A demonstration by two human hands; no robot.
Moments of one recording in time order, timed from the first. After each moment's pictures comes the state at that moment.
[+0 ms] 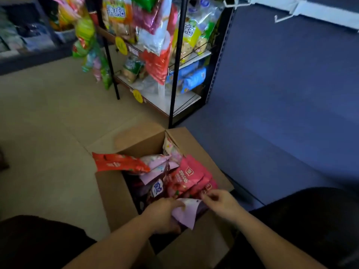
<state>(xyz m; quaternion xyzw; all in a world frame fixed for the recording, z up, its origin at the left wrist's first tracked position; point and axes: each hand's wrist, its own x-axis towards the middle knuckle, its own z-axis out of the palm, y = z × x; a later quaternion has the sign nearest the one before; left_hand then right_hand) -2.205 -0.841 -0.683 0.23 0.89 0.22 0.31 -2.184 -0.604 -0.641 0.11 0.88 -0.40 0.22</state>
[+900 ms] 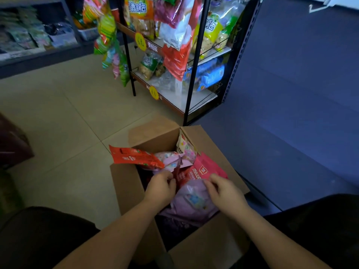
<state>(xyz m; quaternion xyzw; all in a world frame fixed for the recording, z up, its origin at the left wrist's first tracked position) -2.232 -0.864 -0.681 -0.05 0.91 0.41 0.05 -2.205 -0.638 -0.643 -0.03 0.95 -0.30 0.09</state>
